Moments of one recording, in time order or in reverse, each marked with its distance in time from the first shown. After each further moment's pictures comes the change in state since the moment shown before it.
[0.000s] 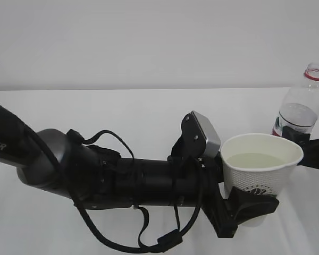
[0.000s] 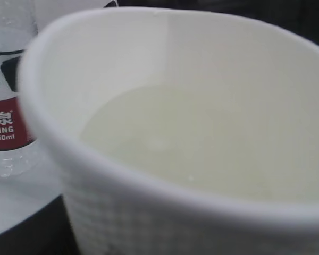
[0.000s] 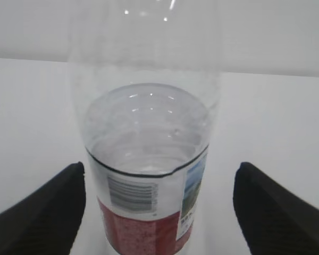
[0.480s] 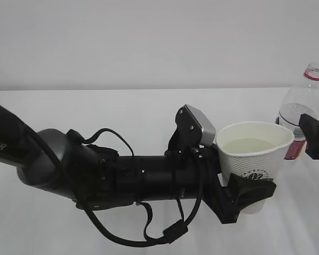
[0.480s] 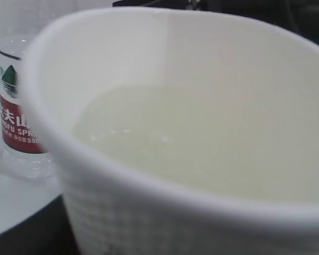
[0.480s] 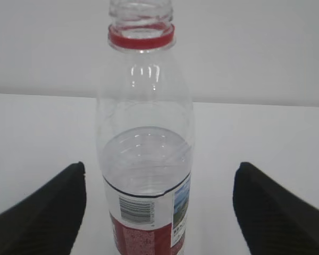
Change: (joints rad) left arm 0.000 0.000 0.000 -0.103 0.000 0.000; right arm 0.000 -0.278 0.064 0.002 0.145 0.000
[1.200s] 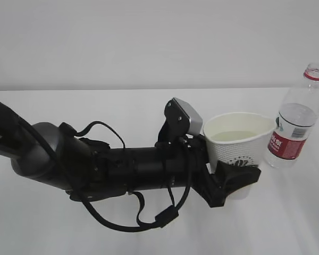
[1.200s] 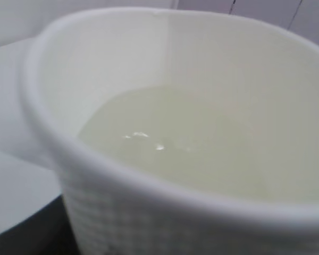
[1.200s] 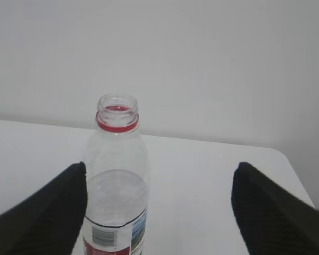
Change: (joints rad) left arm 0.058 0.000 0.000 0.000 0.000 0.000; right arm 0.000 -0.476 -0.045 0.231 0.428 -0.331
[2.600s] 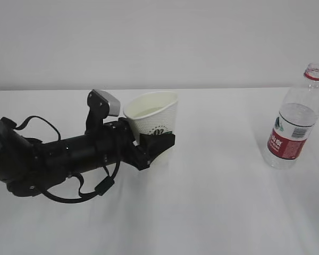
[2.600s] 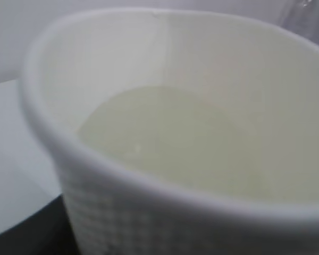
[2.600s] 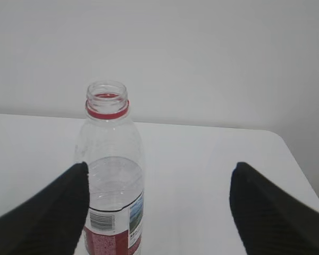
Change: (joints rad) left arm 0.311 0.000 0.171 -0.083 -0.128 0.130; right arm 0.000 -0.024 -0.005 0.106 0.069 -0.072
